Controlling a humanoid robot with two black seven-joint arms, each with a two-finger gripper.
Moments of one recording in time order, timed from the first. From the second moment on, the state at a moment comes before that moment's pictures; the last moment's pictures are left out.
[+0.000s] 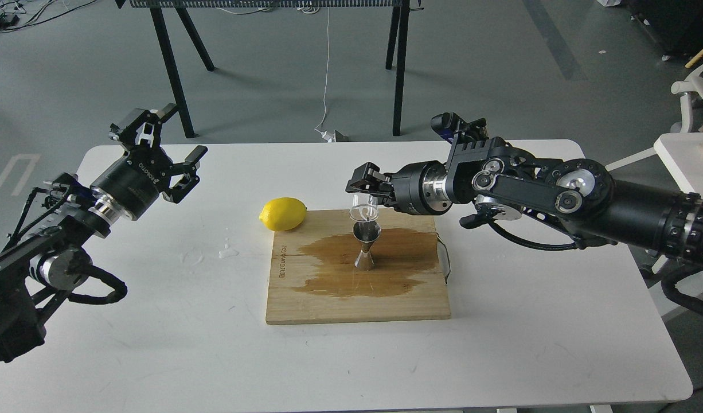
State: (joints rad) left arm -0.58 0.53 -0.67 -0.85 0.33 -0.49 -0.49; right arm 1.24 -0.23 -0.05 1.05 -0.54 0.21 -0.19
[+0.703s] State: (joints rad) left arm -0.58 0.53 -0.67 -0.85 0.33 -0.49 -0.49; right arm 1.00 -0.30 0.29 1.08 -0.30 0.22 -0.19
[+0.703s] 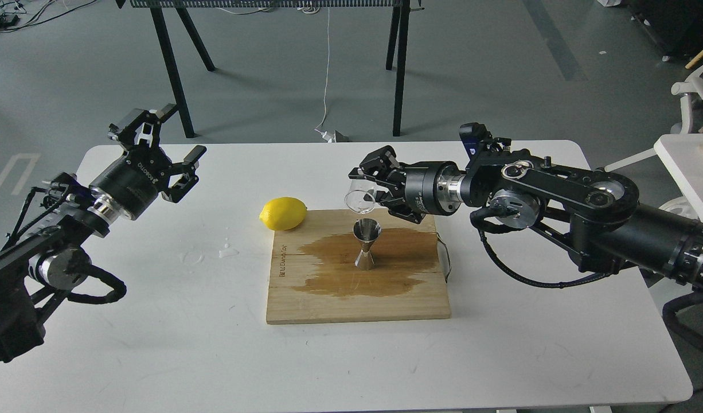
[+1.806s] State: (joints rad) left arm -0.57 0.52 -0.67 -0.84 0.34 -0.49 -0.49; right arm 0.16 -0.23 1.29 0.82 0.40 0.35 -0.11
